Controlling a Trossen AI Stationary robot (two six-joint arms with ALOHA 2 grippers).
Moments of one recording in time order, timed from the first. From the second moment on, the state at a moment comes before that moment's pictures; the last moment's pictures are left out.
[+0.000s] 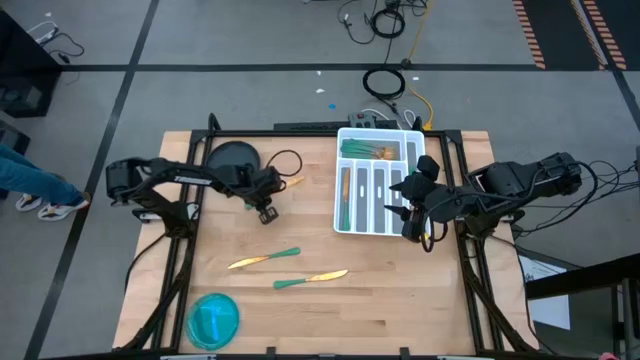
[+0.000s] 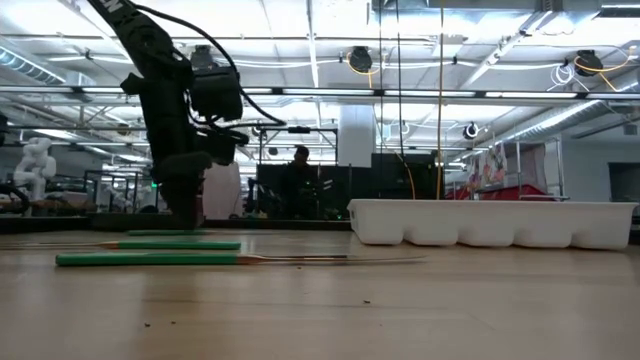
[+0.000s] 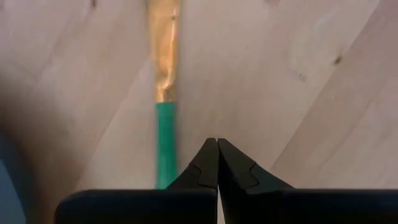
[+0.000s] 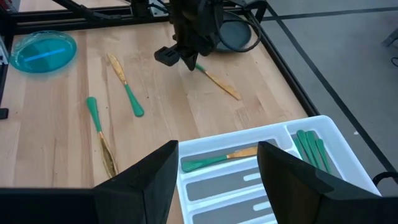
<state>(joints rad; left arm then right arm) 0.31 1.50 0.71 -0.50 -0.03 -0.20 0.35 1.23 1.51 -1.09 0.54 0.42</state>
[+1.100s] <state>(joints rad) 0.35 1.26 0.53 -0.37 -0.13 -0.25 0.35 1.23 1.51 -1.15 0.54 0.43</state>
